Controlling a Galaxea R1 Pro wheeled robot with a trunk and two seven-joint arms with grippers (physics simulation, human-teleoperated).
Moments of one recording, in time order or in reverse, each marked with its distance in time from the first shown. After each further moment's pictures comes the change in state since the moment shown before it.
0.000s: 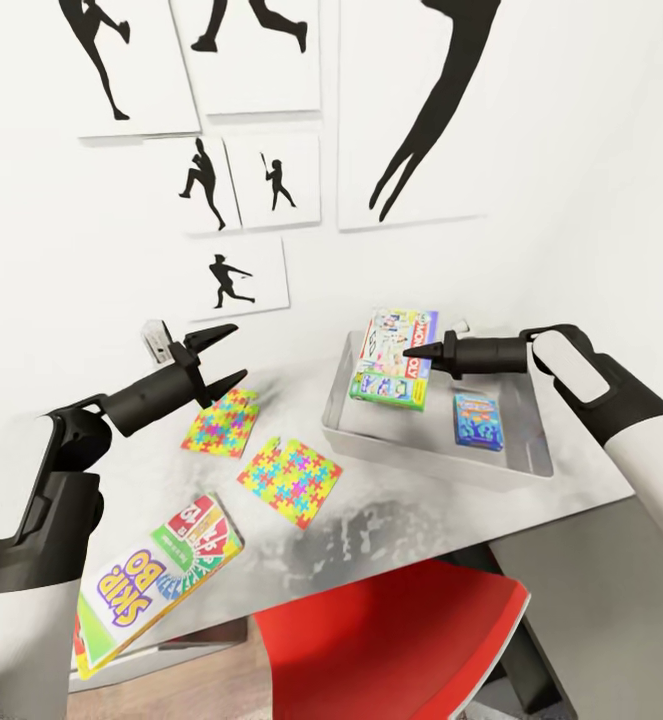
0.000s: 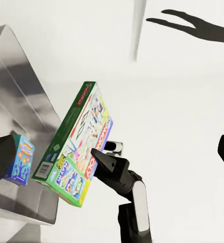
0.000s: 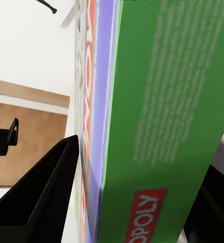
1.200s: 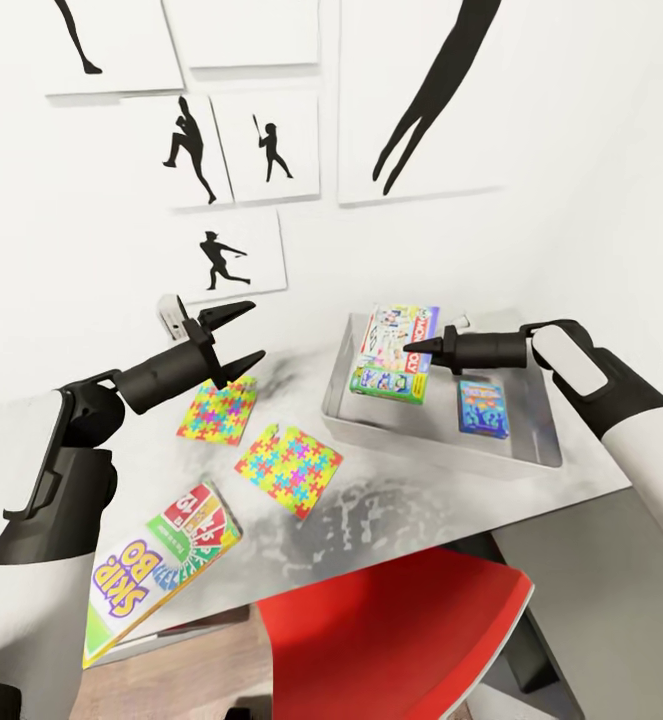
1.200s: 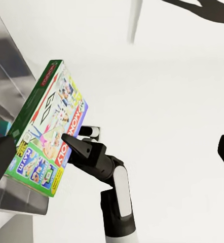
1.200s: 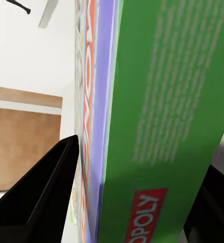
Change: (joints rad) left arm -0.084 -0.017 -0.062 -0.001 0.071 -0.002 0.048; right arm -0.027 0.012 -0.002 0.040 0.002 0.000 -0.003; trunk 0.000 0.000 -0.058
